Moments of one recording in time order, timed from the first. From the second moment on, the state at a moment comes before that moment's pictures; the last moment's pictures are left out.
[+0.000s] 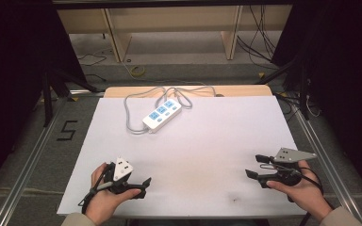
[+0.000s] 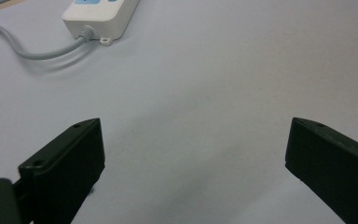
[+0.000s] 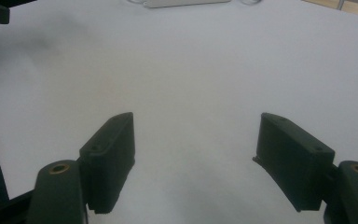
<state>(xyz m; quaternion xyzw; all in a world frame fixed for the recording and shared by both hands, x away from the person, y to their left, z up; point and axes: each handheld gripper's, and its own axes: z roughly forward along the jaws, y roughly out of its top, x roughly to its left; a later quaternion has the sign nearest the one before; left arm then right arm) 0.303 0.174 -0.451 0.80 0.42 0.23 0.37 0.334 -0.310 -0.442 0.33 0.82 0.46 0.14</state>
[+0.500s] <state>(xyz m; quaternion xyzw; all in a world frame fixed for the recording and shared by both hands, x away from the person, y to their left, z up) 0.312 0.171 -0.441 0.77 0.46 0.25 0.37 0.334 -0.308 -0.442 0.33 0.82 0.46 0.14</state>
